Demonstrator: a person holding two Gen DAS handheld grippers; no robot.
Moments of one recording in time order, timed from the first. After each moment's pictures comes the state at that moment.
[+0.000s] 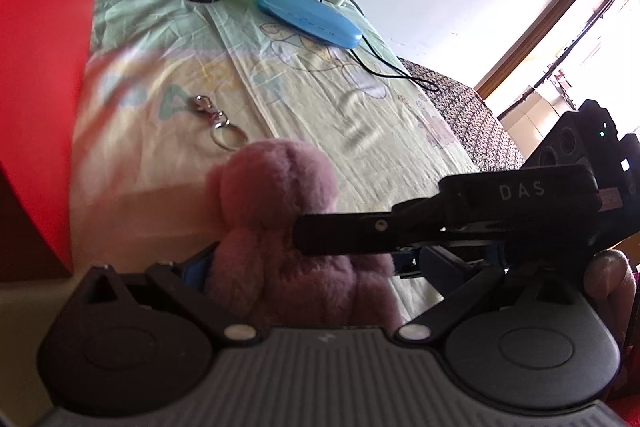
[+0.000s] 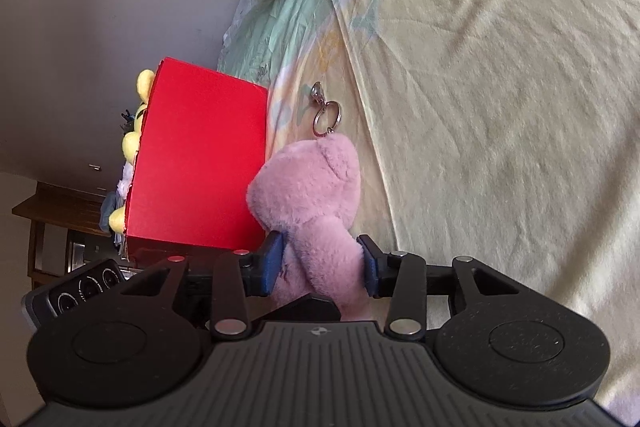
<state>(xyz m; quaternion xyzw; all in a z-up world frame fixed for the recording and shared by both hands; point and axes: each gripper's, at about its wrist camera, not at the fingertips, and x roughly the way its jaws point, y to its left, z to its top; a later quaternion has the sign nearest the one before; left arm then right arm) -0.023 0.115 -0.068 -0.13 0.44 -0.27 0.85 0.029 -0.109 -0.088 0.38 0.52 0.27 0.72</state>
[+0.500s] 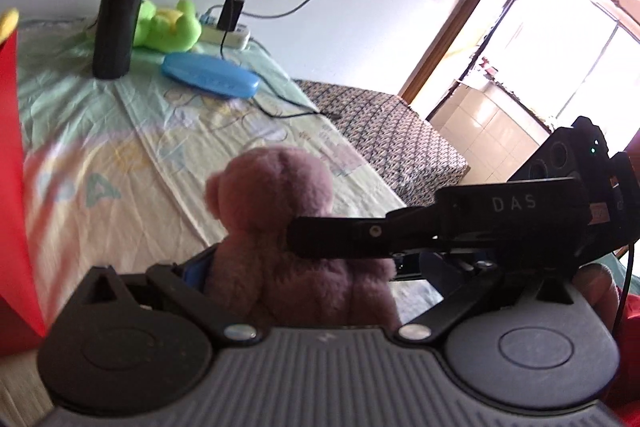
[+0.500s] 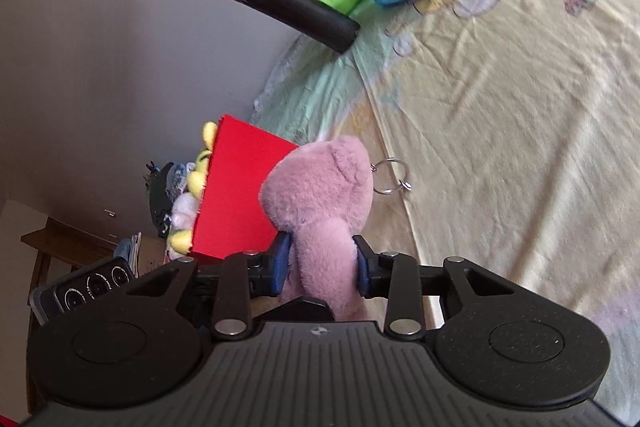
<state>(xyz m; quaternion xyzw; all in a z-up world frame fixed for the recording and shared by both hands) -0.043 0.105 0.000 -0.10 0.35 -0.38 0.85 -0.030 -0.133 -0.023 0.39 0.40 0.24 0.79</state>
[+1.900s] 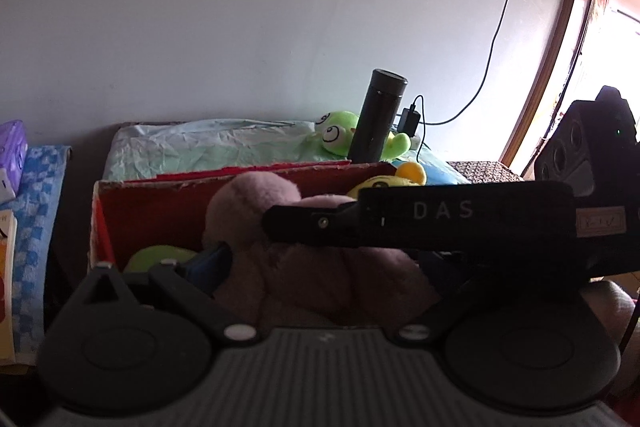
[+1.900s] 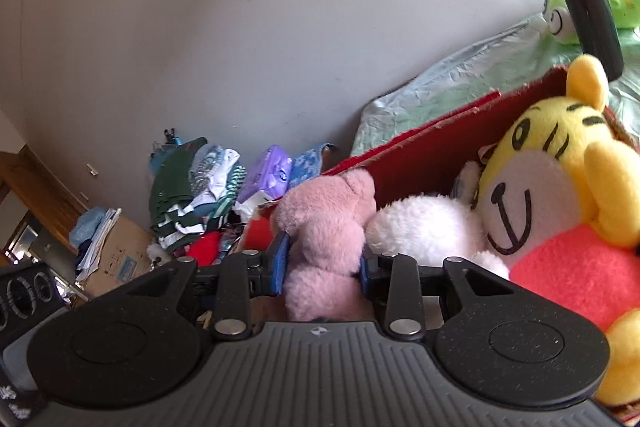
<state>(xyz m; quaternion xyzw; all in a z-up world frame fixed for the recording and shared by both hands) -0.005 0.422 0.031 -0.07 0.28 -0.26 0.92 0.040 0.199 0.033 0.26 0.32 0.27 0.87</state>
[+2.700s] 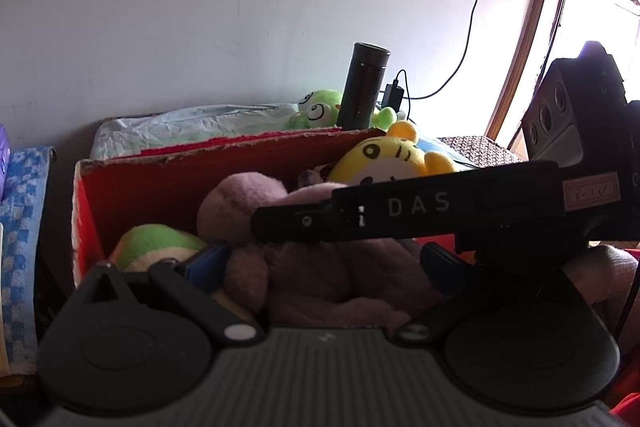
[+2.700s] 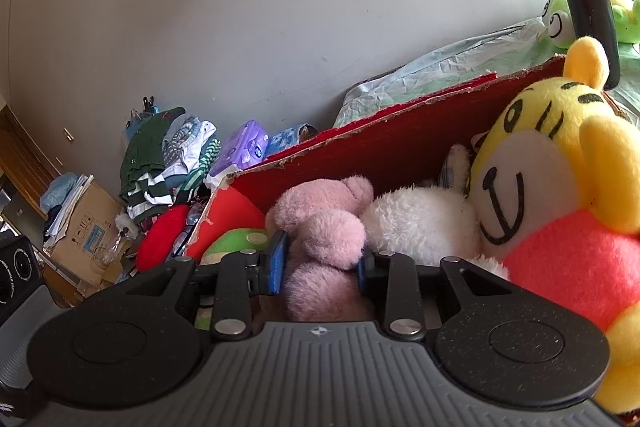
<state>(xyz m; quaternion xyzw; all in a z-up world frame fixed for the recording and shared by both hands) -0.011 0.422 0.012 -0.03 0.28 -0.30 0.91 0.043 0.210 0.017 0.21 0.34 0.25 0.88</state>
